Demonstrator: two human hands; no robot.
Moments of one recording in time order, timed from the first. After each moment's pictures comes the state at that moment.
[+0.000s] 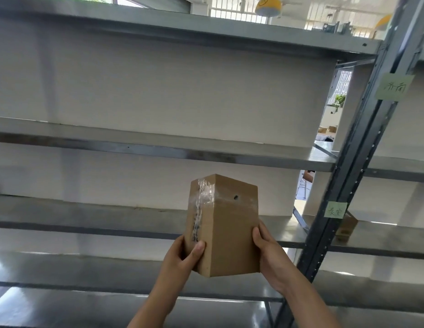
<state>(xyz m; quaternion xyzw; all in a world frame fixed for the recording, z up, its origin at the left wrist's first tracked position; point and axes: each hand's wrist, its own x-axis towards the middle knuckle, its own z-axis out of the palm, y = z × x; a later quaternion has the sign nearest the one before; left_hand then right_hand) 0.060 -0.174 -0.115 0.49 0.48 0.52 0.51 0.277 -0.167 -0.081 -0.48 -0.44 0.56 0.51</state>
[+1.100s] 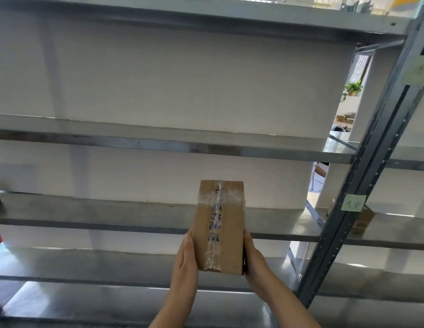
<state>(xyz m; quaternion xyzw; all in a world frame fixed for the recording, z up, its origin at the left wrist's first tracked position) 0.048 -0.170 -0.128 0.46 0.47 0.56 0.51 0.214 -0.135 -0.147 -0.54 -0.45 0.58 0.42</state>
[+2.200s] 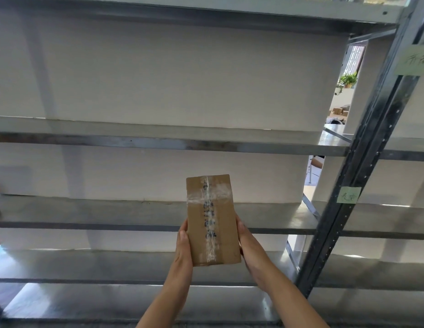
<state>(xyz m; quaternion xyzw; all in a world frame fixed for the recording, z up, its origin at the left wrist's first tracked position) 0.047 -0.141 -0.155 0.47 0.47 0.53 0.53 0.211 -0.144 -0.114 -0.53 -0.52 0.52 0.43</state>
